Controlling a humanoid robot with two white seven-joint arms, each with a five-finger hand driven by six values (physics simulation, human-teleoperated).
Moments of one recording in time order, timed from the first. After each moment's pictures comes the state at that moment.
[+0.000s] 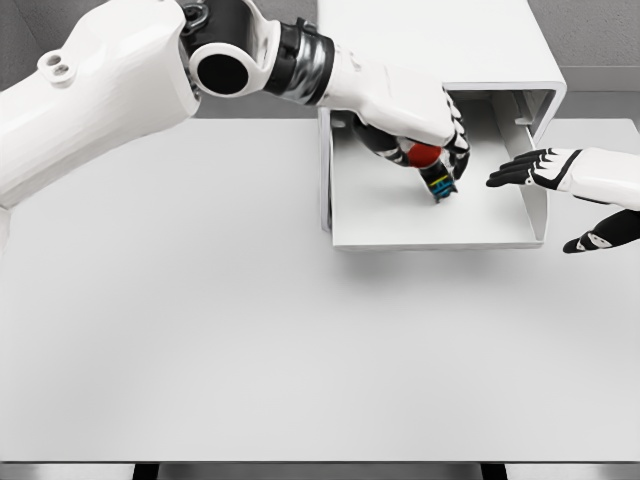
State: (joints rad) left arm -1.47 0.26 -1.33 -1.18 -0.13 -0.62 -0.51; right arm -0.77 -1.32 0.92 -1.69 -0.16 -0.61 0.35
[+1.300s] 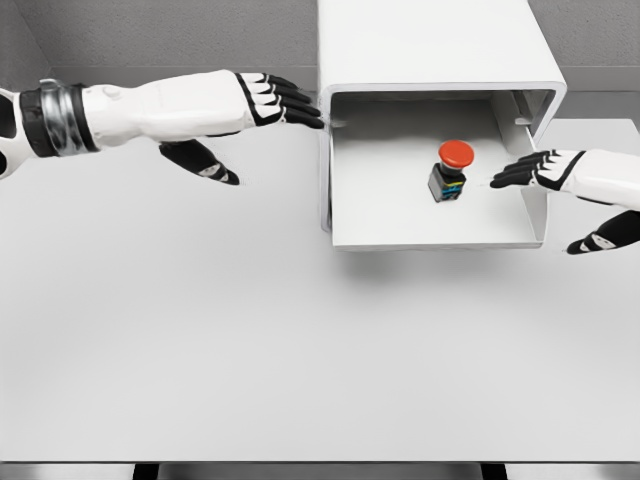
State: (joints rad) left arm -1.12 0.86 -1.11 -1.55 -0.01 -0.61 -0.25; right arm -0.77 -1.34 0.91 -1.68 -0.16 -0.61 0.35
